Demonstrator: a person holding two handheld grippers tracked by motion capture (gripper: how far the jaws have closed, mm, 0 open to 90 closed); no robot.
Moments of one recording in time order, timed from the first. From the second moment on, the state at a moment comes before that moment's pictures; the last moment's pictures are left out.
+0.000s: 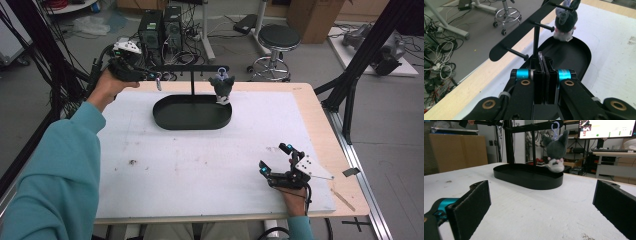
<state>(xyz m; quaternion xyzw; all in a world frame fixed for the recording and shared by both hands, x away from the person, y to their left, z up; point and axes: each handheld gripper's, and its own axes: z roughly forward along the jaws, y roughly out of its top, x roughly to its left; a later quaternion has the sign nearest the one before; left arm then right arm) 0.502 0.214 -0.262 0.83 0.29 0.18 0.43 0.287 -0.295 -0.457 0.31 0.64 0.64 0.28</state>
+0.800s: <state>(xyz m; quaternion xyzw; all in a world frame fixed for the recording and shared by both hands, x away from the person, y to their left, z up) 0.518 0.208 -0.266 0.84 0.30 0.17 0.43 0.287 -0.295 -0.457 0.31 0.64 0.64 0.28</state>
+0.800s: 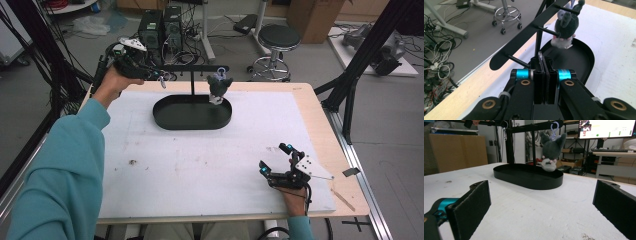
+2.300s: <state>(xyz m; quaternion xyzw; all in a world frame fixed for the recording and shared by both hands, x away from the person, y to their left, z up) 0.539 0.212 -0.279 0.82 0.33 0.20 0.43 0.287 -0.295 -0.457 0.31 0.64 0.64 0.28</state>
